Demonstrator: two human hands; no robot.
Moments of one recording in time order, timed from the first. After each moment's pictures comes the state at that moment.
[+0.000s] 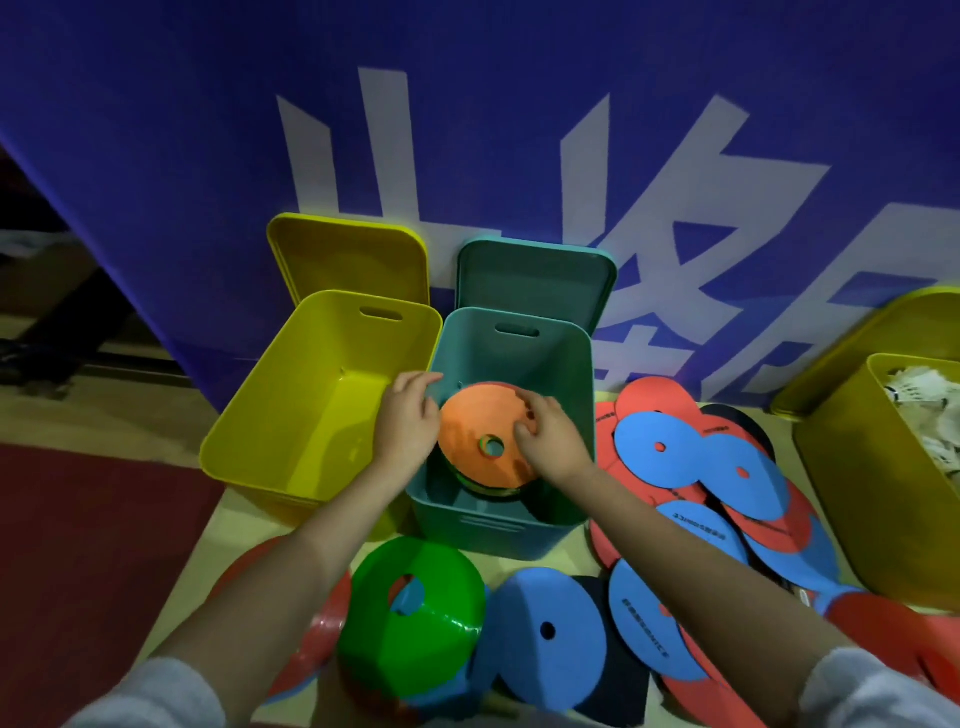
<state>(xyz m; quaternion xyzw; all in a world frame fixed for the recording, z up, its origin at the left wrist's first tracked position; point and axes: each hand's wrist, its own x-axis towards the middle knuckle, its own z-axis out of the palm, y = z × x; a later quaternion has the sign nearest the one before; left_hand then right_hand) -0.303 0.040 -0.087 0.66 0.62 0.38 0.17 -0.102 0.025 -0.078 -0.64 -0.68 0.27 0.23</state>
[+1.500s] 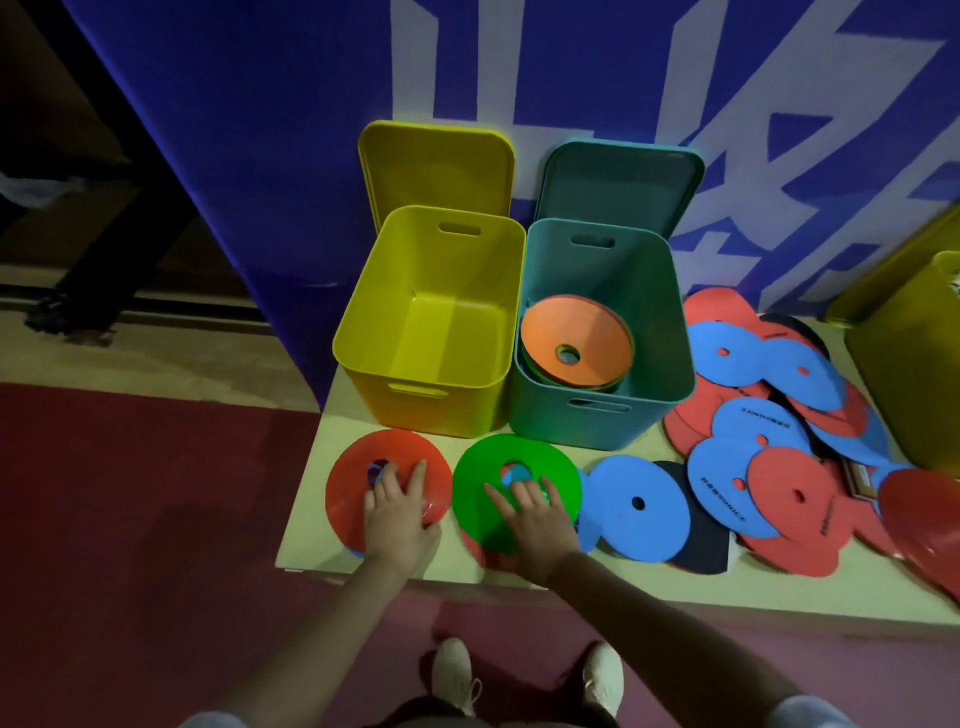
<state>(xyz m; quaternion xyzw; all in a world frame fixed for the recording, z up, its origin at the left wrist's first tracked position) -0.451 -0.171 -0.211 0.69 0.72 -0.02 0.10 -0.249 -0.181 -0.193 -0.55 -0.82 0.11 -0.11</state>
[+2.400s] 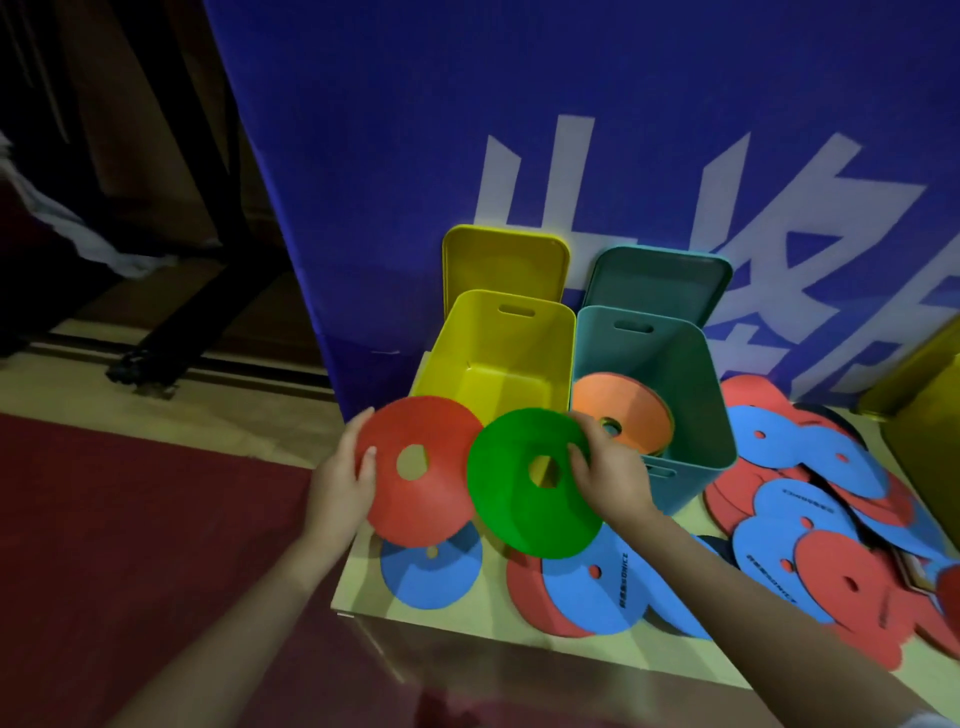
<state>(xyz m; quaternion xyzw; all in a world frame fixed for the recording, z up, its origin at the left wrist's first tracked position) -0.571 -0.149 -0.075 0.59 0.66 0.42 0.16 -0.255 -0.115 -0.059 -0.61 -0.75 0.08 0.26</state>
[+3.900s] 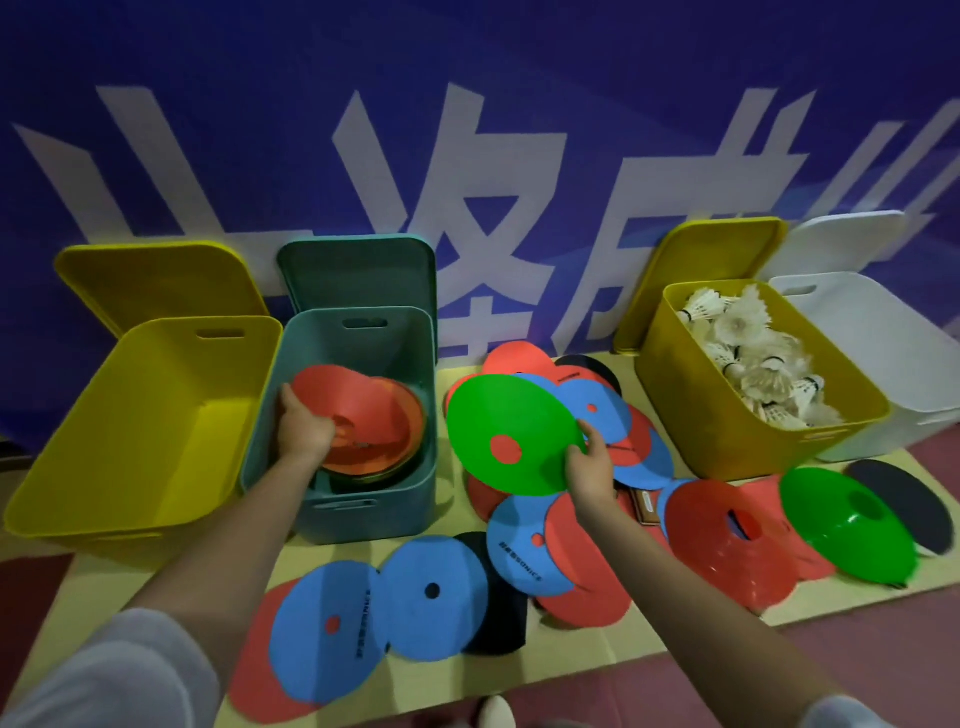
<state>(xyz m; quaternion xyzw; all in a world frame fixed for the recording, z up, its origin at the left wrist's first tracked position) -0.224 0.043 -0.105 0.49 0.77 0.28 0.29 0.078 -0.100 -0.107 -0.75 -0.25 0.36 0.50</state>
